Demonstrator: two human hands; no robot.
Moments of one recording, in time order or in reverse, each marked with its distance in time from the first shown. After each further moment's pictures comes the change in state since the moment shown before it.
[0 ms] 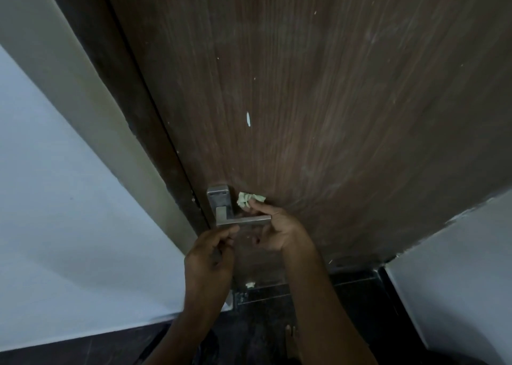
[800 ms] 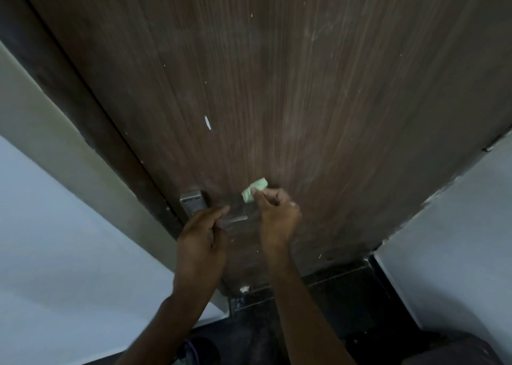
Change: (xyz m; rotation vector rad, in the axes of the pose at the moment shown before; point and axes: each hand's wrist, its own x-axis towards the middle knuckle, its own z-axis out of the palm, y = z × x) left_hand 0.025 0.036 0.015 0.225 -0.079 0.242; right_hand -0.025 0.006 0.001 -0.280 0.801 -1.016
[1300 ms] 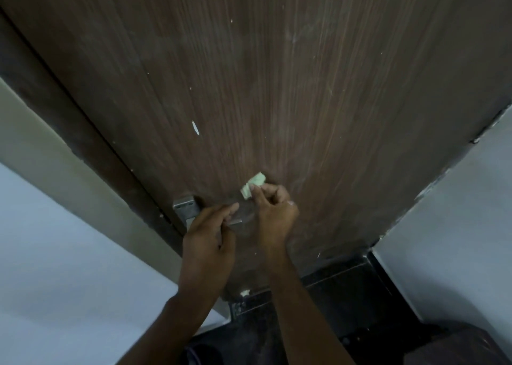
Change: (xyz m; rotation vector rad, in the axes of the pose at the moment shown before) left_hand 0.006 0.020 0.005 0.009 -0.042 0.117; right_hand 0.006 0.002 -0.001 0.098 0.026 -0.031
